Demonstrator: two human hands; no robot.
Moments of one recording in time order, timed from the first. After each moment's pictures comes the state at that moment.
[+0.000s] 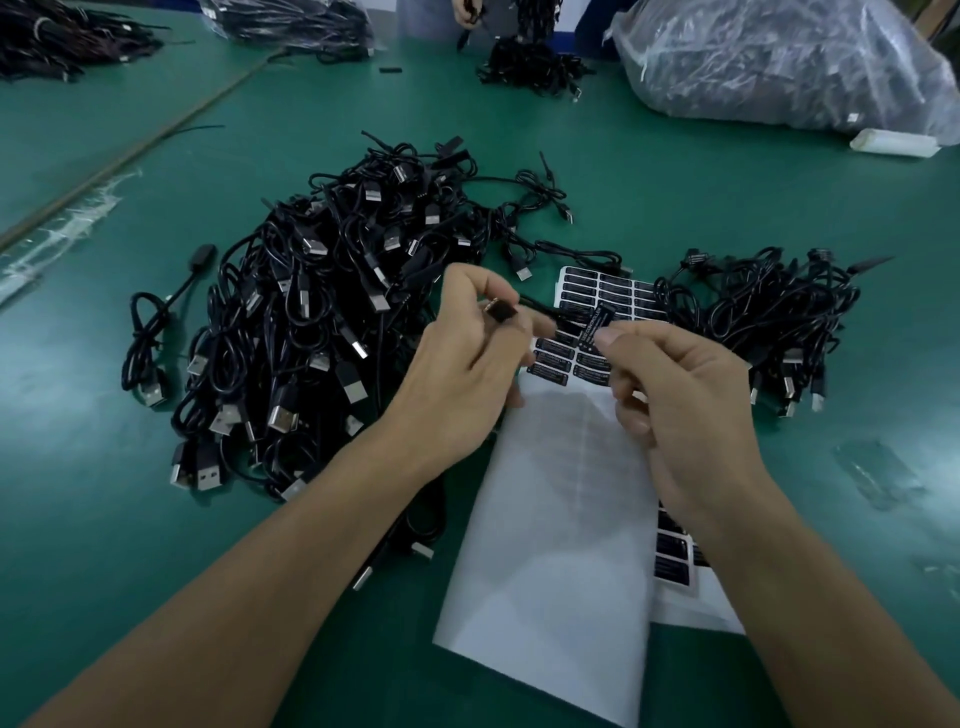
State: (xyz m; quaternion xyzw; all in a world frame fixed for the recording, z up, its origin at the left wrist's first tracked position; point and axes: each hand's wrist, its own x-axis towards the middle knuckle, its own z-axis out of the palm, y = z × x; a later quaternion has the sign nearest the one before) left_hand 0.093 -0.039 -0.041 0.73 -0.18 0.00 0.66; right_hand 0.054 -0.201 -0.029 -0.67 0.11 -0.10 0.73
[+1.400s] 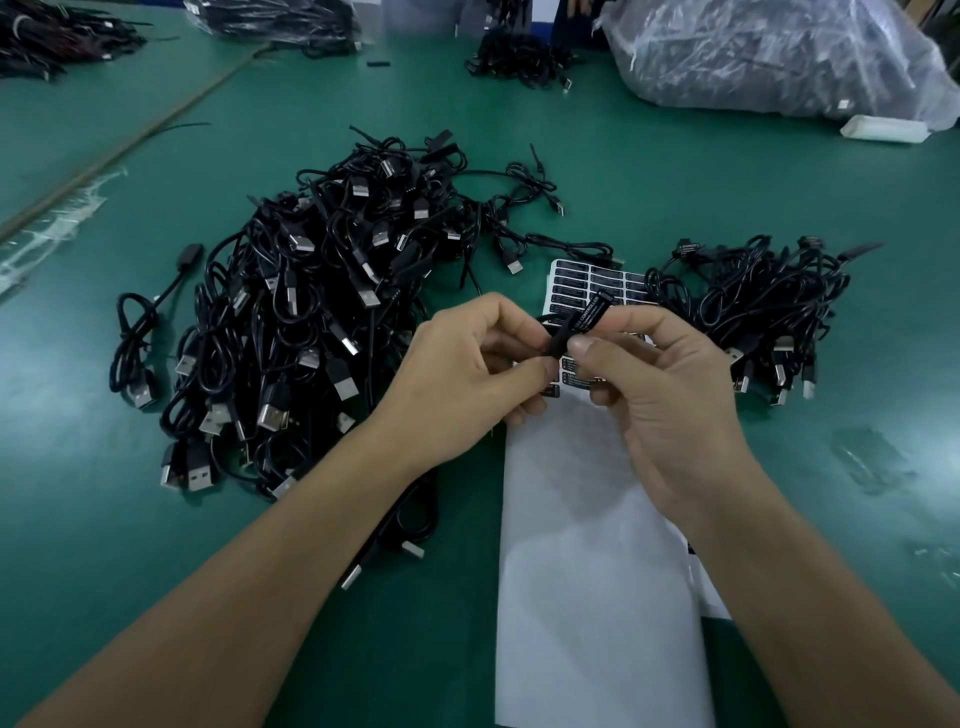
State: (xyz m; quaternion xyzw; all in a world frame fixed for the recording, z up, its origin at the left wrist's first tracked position) left_hand 0.093 -0.038 -0.046 0.73 -0.18 -0.07 0.65; right_hand 0.052 -0.197 -0.031 -0.64 0.07 -0.09 0.76
